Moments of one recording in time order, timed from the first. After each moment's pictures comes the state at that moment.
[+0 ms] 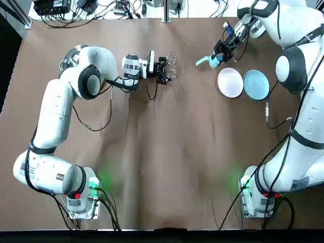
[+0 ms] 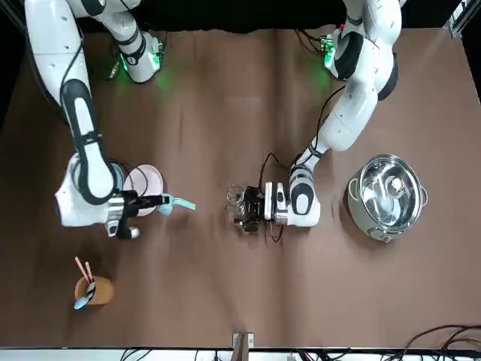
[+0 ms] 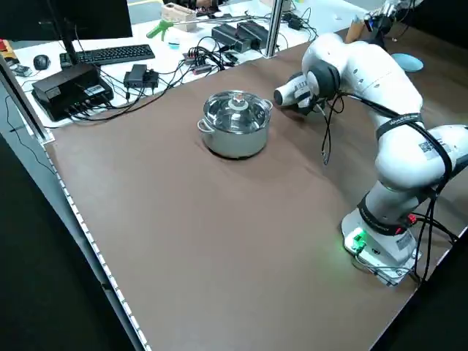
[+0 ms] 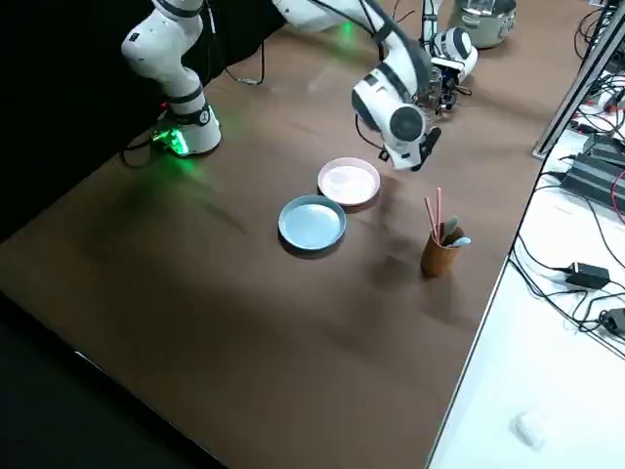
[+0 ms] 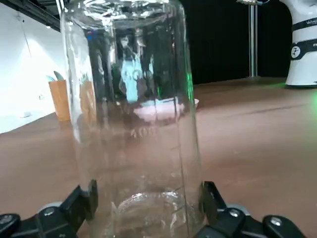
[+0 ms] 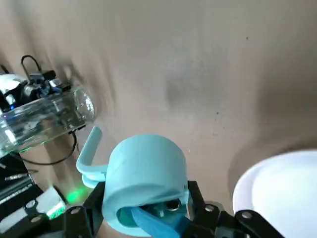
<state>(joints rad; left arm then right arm) -0.22 1.23 -0.38 -1.29 -1.52 2.09 2.66 0.17 0.60 -0.13 -1.66 0.80 1.82 -0.34</state>
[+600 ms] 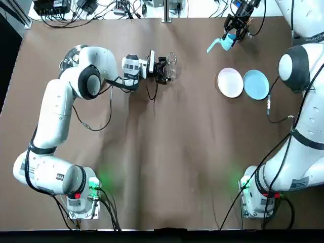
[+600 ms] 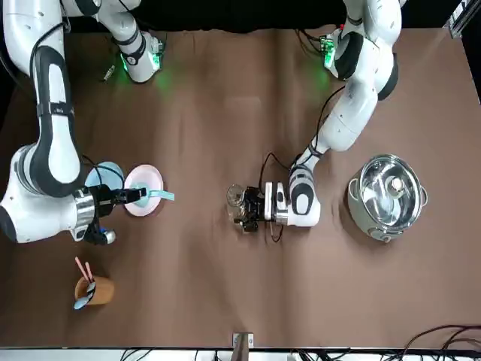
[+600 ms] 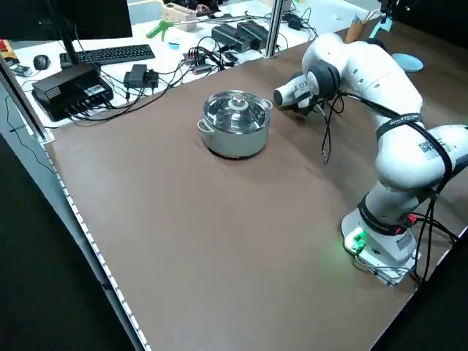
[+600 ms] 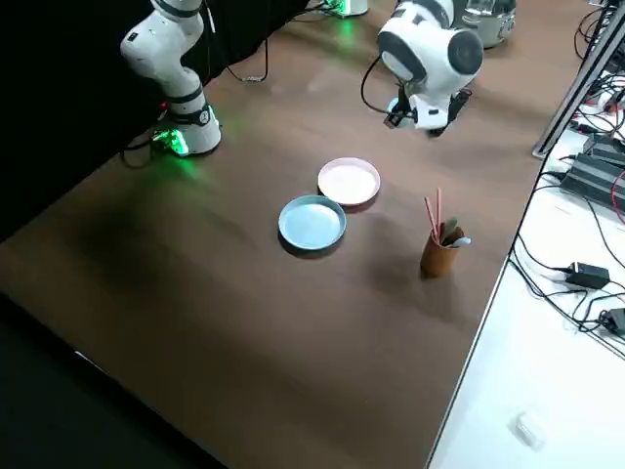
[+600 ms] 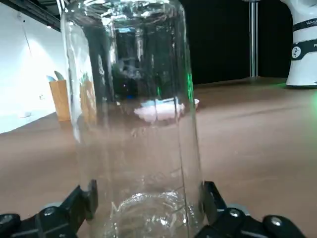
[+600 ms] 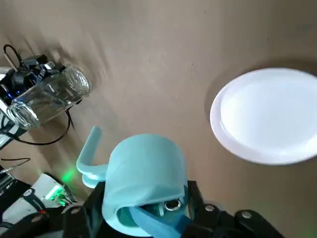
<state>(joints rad) -0.22 1.23 -0.38 -1.29 -1.52 2.09 2.66 0.14 0.59 -0.13 -1.32 0.56 1.44 0.03</state>
